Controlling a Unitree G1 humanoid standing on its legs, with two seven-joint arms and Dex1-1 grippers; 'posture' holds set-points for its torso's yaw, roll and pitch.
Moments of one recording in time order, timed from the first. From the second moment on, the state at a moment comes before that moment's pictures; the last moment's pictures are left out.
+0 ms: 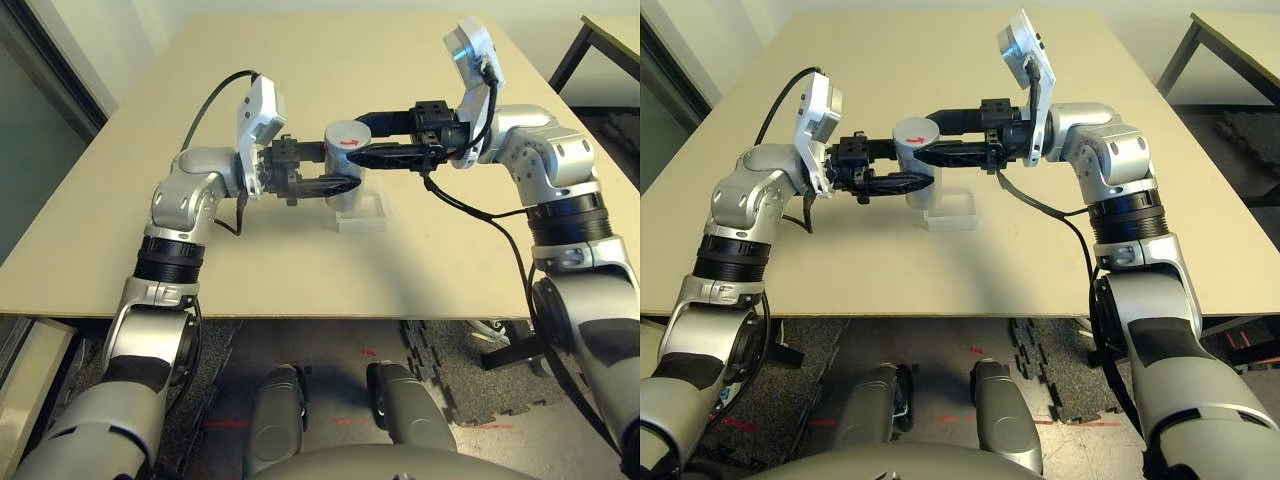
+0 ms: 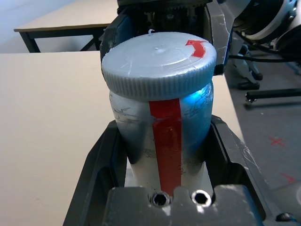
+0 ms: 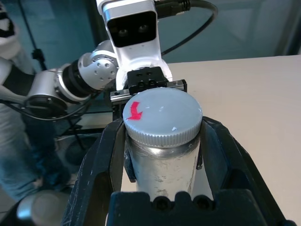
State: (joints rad) left arm -0.77 0.41 -0.06 0.14 -0.39 0.46 -1.26; right arm -1.01 -0.44 0.08 0.37 0.48 0.55 1.40
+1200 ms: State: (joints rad) left arm -0.85 0.37 -0.12 0.33 -0.37 0.29 -1.28; right arm -0.81 -0.45 0.04 -0.12 0.55 0.75 0.95
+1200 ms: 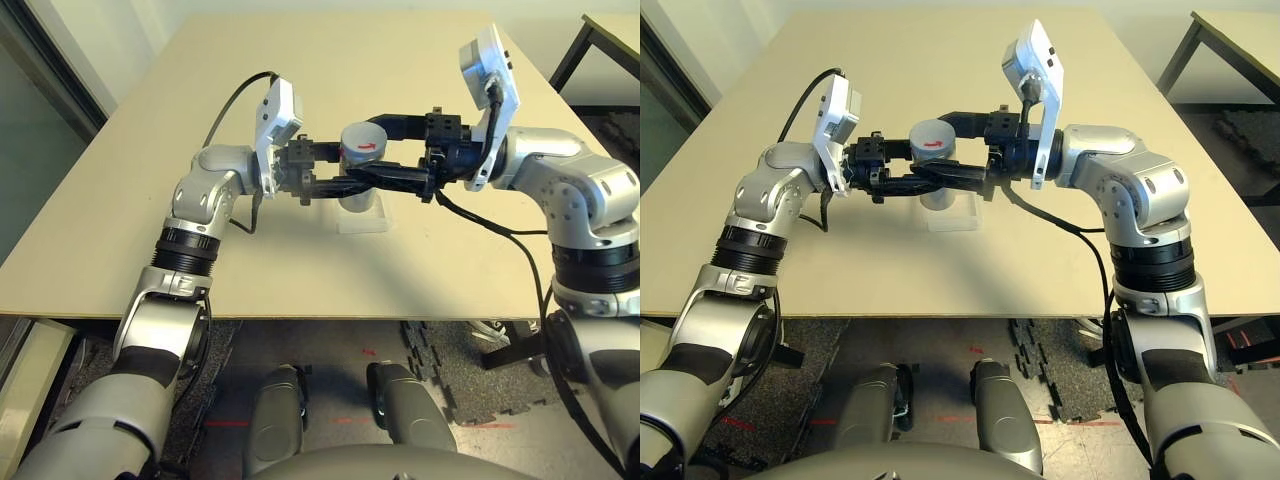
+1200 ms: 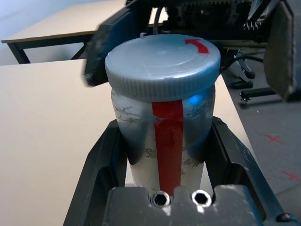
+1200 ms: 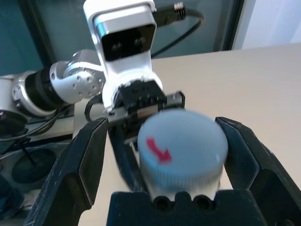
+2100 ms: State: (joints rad) left arm -0.85 0.36 -0.13 0.33 -0.37 0.30 -1.24; right arm -0.86 -0.47 0.06 0.00 0.51 0.64 0.93
